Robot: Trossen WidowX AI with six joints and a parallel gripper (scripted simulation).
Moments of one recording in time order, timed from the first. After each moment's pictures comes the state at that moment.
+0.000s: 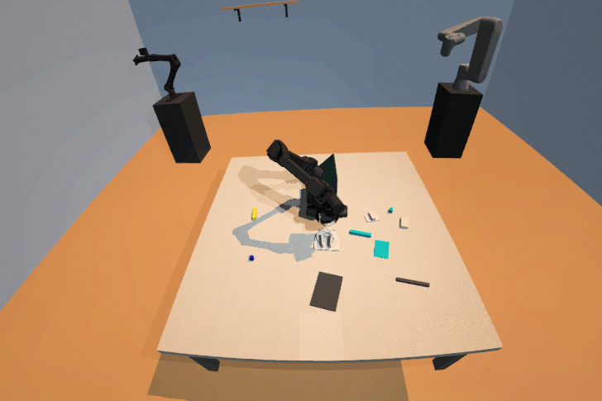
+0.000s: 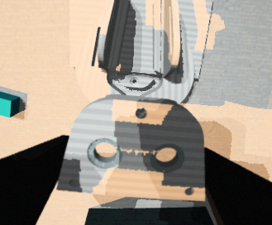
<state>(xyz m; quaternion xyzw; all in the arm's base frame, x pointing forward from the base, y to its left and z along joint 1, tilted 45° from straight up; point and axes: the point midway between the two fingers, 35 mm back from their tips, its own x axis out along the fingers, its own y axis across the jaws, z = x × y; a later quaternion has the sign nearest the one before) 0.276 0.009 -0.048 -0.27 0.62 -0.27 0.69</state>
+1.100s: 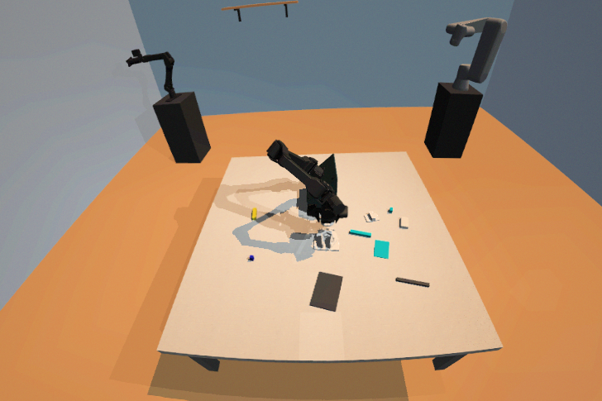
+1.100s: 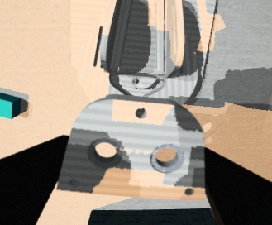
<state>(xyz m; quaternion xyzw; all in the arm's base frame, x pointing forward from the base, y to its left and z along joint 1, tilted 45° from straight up) 0.276 0.009 -0.052 -0.26 0.62 -0.27 0.69</state>
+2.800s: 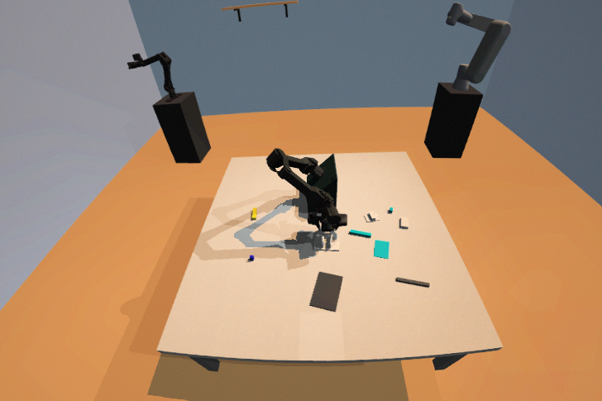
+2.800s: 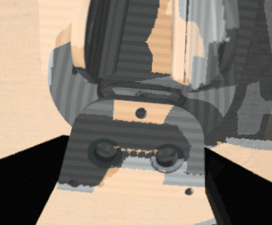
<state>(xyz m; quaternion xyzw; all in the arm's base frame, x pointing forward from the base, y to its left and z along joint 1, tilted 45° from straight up) 0.279 -0.033 -0.094 -0.26 0.62 -0.27 0.69</state>
